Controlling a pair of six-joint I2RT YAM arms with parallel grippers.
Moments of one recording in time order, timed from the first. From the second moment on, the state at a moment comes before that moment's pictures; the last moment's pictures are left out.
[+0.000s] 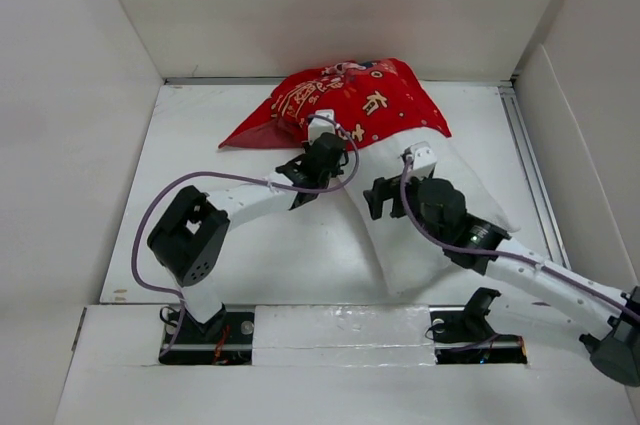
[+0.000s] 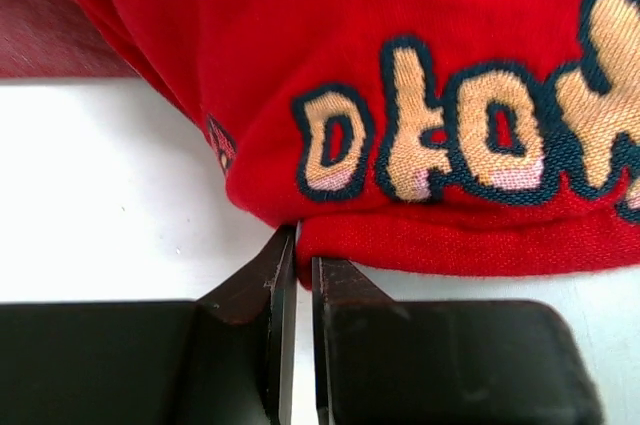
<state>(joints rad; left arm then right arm) -0.78 1.71 1.11 0.02 -0.50 -0.53 0.81 0.91 0.69 -0.06 0.34 0.27</state>
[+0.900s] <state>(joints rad) -0.84 1.43 1.54 -0.50 -0.20 -0.44 0.74 1.08 0.71 0.26 0.43 0.46</state>
